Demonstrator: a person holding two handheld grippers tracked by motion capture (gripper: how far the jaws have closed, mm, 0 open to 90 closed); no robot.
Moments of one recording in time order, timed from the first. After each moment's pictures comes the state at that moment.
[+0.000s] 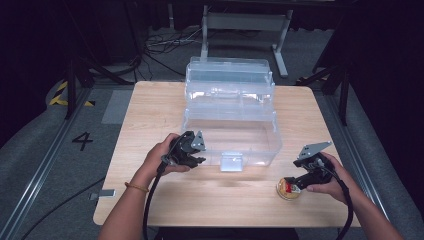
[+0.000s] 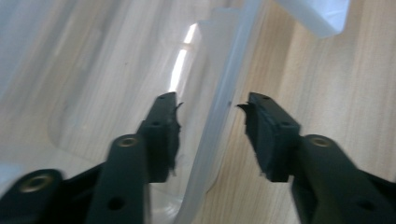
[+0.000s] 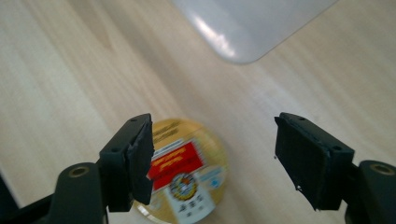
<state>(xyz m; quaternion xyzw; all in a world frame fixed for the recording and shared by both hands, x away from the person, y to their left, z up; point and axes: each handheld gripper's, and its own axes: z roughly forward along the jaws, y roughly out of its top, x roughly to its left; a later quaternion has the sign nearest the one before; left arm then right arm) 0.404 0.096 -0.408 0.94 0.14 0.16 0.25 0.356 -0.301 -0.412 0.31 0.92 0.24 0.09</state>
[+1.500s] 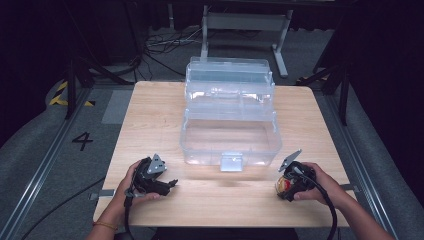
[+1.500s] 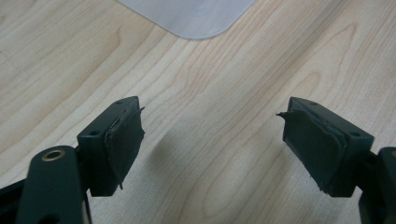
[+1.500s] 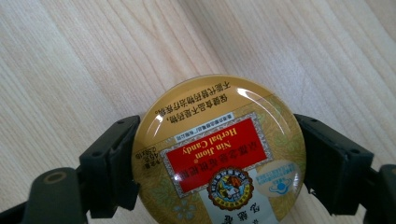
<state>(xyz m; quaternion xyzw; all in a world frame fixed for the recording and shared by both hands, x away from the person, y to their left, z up) 0.348 0.195 -0.477 0.88 0.30 0.15 0.32 0.361 -0.269 -0.455 0.29 0.95 0.12 0.03</state>
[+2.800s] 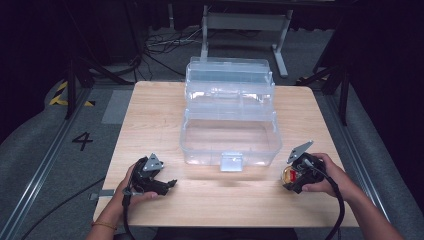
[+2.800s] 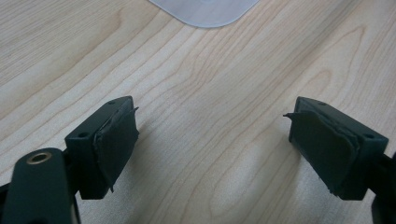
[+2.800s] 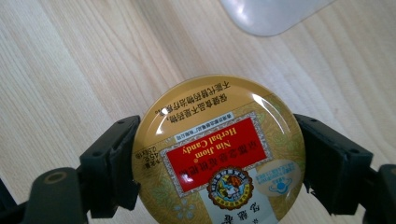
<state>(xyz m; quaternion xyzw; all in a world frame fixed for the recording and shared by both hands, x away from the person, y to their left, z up) 0.353 0.204 -0.486 0.87 0.32 0.12 0.35 0.369 -0.285 -0.420 0.27 0.95 0.16 0.06</state>
